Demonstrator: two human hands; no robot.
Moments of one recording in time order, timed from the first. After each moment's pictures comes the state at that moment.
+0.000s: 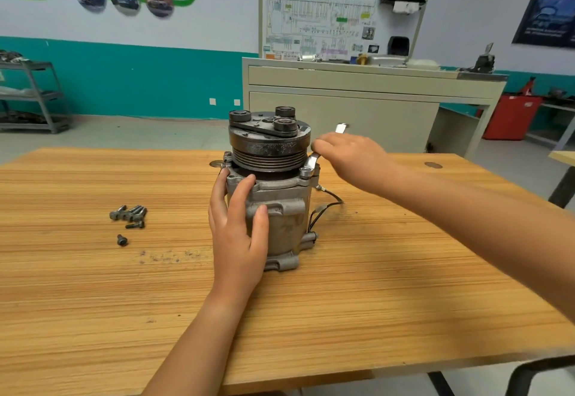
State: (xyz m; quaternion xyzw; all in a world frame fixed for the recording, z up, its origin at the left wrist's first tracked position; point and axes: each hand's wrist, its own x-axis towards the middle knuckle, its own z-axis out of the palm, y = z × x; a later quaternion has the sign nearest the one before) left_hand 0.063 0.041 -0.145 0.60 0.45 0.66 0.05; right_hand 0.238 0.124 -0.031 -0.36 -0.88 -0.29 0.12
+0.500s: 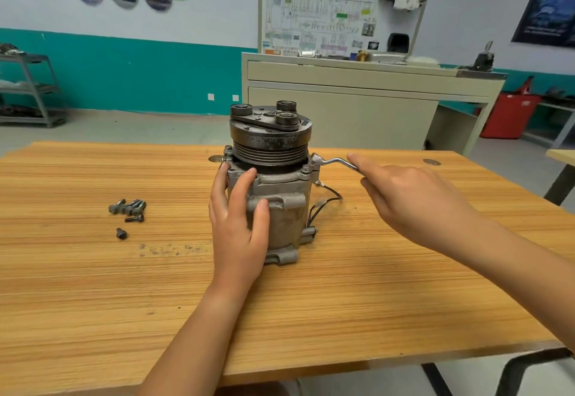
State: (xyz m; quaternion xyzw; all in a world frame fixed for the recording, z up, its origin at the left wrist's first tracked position) left_hand 0.063 0.041 -0.146 0.60 0.46 0.66 0.05; right_hand 0.268 0.028 -0.037 -0.48 -0.84 -0.20 0.16
